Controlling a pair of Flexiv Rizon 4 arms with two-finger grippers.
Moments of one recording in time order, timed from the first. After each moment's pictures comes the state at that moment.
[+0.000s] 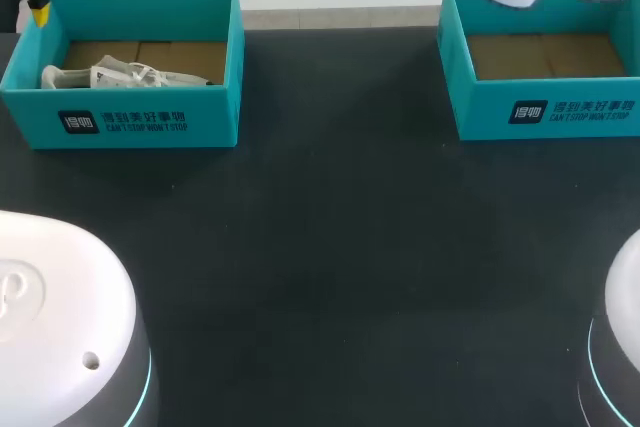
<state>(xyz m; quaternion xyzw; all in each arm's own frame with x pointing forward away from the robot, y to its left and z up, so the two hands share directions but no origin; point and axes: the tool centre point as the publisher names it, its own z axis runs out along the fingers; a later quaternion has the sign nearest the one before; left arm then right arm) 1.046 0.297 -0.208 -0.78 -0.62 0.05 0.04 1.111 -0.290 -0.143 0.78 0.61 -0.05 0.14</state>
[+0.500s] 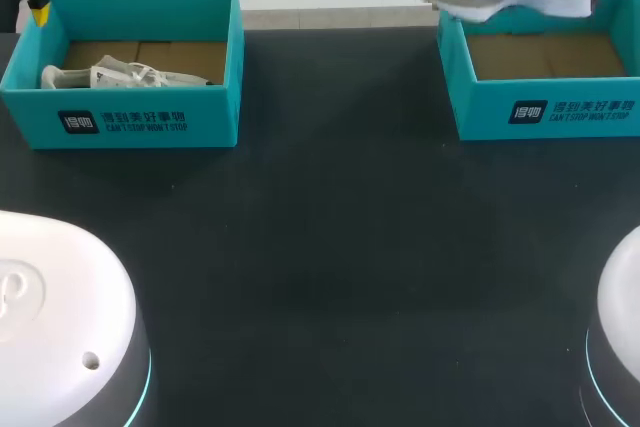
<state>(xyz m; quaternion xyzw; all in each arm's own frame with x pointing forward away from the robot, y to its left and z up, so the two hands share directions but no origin) 1.046 0.297 -0.208 -0.78 -0.62 0.05 0.04 1.034 -0.197 -0.130 0.79 0.59 -0.06 0.13</state>
